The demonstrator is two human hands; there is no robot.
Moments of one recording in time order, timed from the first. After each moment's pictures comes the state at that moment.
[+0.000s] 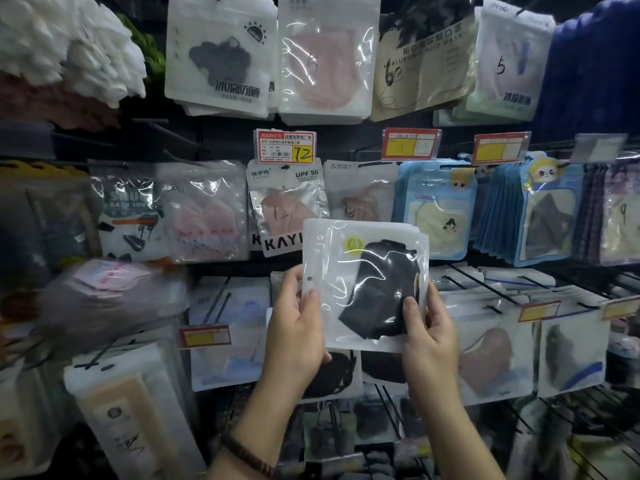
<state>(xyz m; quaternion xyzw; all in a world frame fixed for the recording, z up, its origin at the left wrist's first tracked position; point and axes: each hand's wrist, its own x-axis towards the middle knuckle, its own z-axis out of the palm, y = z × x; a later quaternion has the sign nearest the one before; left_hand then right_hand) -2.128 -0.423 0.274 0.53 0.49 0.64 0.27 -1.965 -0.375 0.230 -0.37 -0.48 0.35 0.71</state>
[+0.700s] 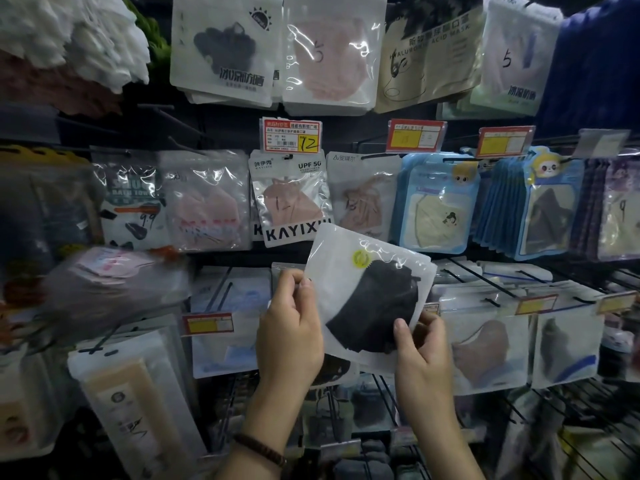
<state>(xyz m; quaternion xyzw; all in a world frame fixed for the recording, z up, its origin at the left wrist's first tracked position) -2.131 -0.418 0.250 0.54 0.57 0.62 0.05 -1.971 -0.401 0.204 -0.48 -0.49 0.28 0.67</state>
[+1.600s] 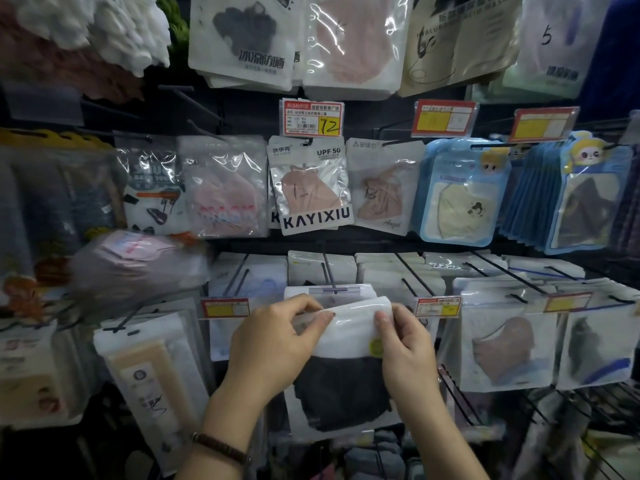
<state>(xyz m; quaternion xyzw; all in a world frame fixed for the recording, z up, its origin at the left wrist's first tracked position) -2.190 -0.431 0.227 0.65 0.63 0.43 0.00 -1.996 -0.386 0.191 -0.39 -0.58 0.37 0.61</state>
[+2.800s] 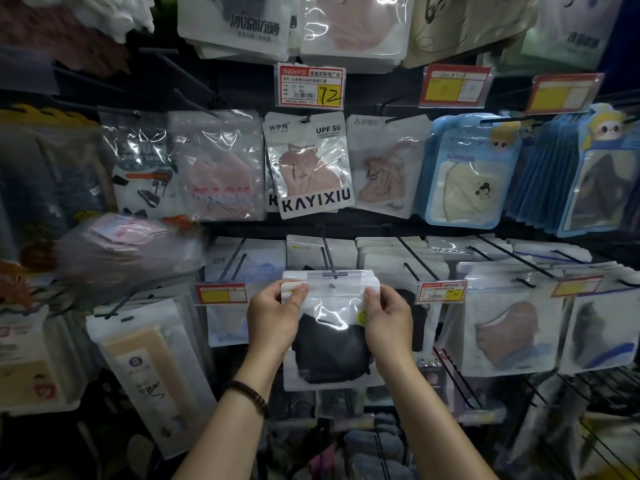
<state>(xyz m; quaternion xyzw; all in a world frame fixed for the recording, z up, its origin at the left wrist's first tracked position) -2.193 -0.354 0.178 0.42 0.59 0.65 0.24 -2.024 -0.320 0.165 -0.50 -0.52 0.37 0.59</state>
